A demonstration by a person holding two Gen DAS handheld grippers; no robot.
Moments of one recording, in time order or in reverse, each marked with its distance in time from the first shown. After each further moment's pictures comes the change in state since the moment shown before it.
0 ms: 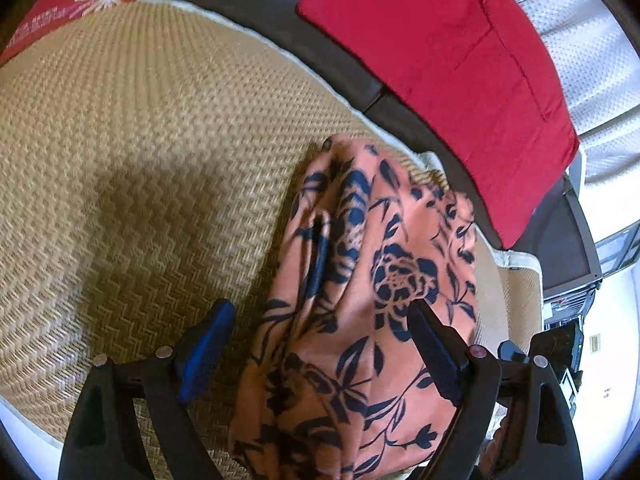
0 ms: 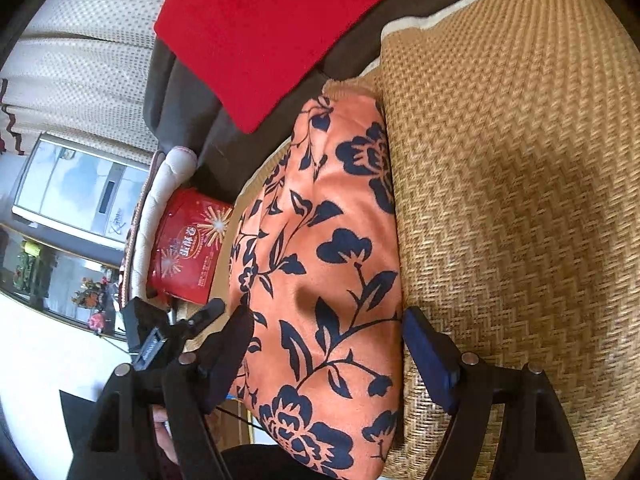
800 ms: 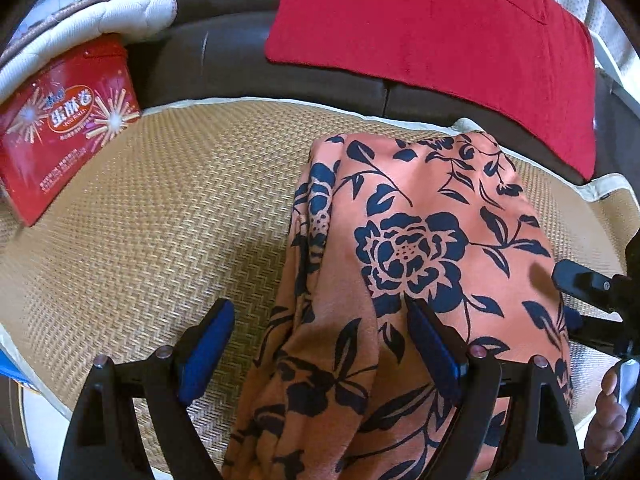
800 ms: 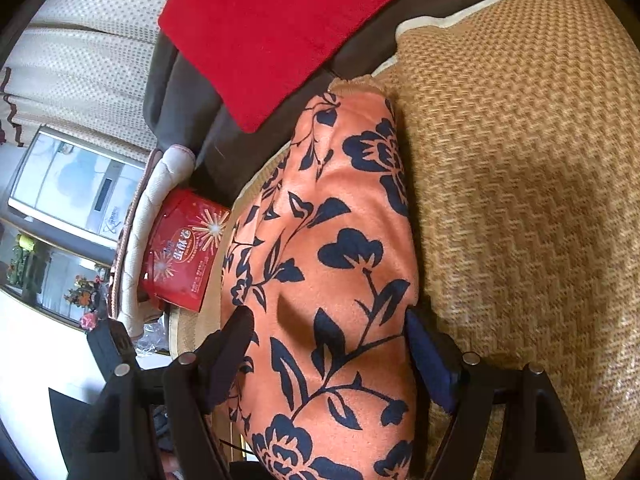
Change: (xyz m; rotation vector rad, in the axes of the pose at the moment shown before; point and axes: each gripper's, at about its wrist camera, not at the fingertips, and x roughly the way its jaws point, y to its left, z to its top) left arm 0.022 -0.076 -0.046 0.360 -0.168 0.455; right arm 0.037 0.017 0.001 -0.046 -0.039 -0.022
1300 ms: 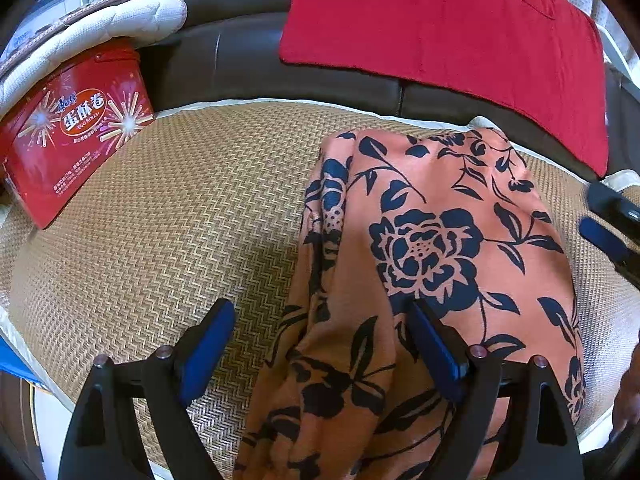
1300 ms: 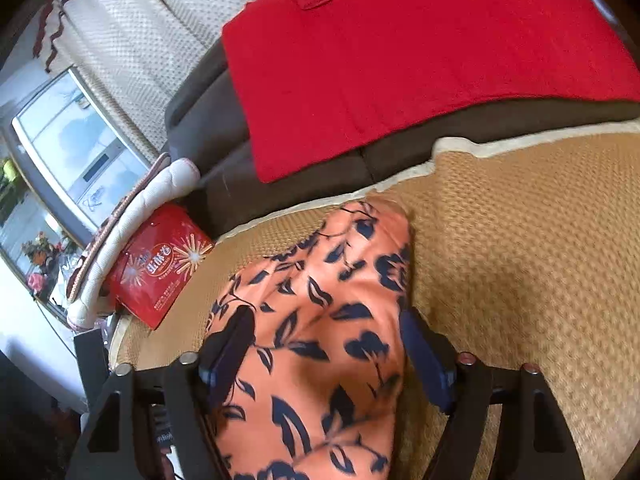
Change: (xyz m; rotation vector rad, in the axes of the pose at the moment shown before) left arm -0.003 0.005 -0.003 0.008 0.000 0.052; right arm -0.004 0.066 0.013 -0.297 -0.232 -0.172
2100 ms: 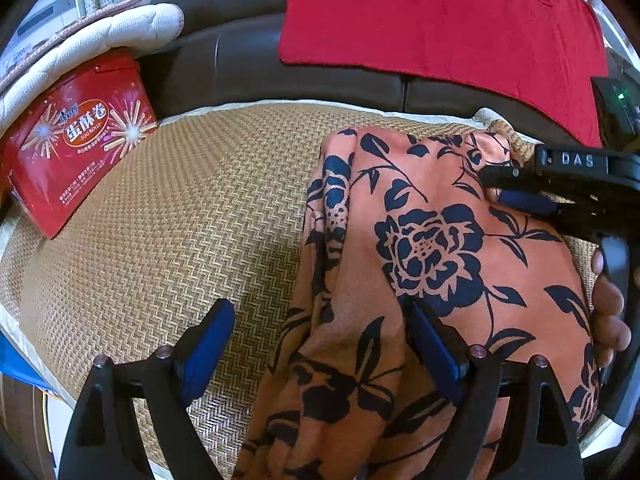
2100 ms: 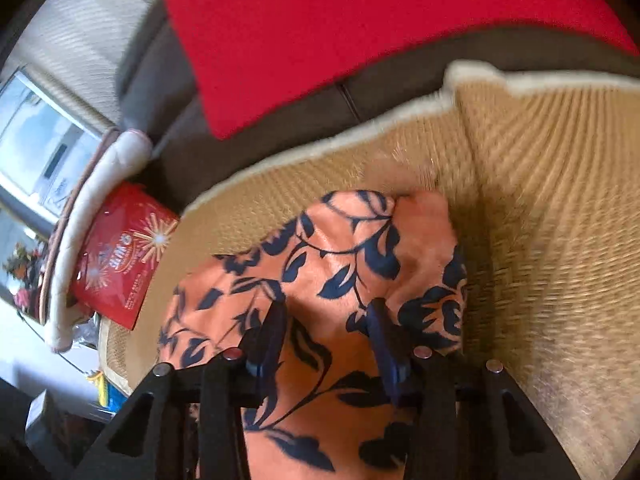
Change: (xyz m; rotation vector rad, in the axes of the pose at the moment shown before) left arm 0.002 -0.003 -0.002 0.026 0.003 0.047; right arm 0.110 -0.019 0.018 0.127 0.225 -0.037
